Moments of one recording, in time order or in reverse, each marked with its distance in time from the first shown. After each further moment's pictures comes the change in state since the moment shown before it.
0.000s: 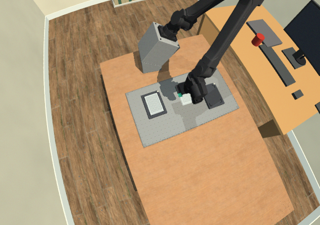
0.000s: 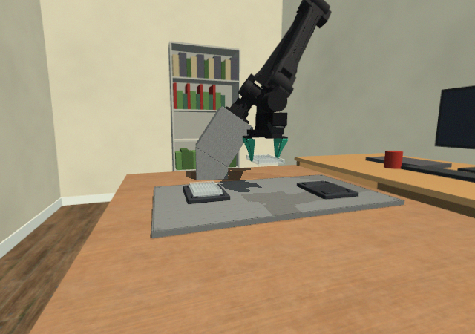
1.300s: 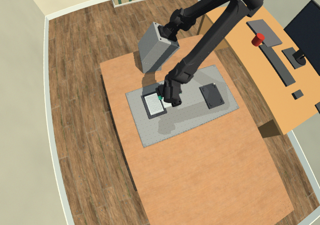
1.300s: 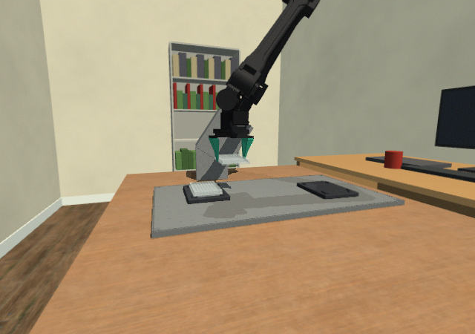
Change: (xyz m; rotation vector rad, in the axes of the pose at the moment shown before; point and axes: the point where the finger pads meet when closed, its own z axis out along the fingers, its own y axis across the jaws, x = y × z) arm 0.018 -0.106 -0.001 -0.003 -0.003 -0.011
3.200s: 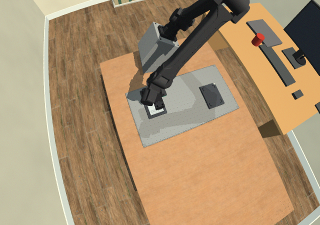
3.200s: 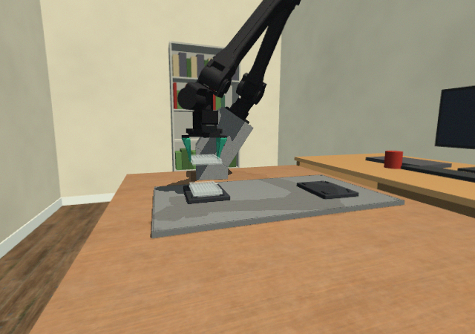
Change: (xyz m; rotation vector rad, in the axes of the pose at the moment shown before) arm 0.010 -0.083 -0.001 0.001 -0.006 -0.015
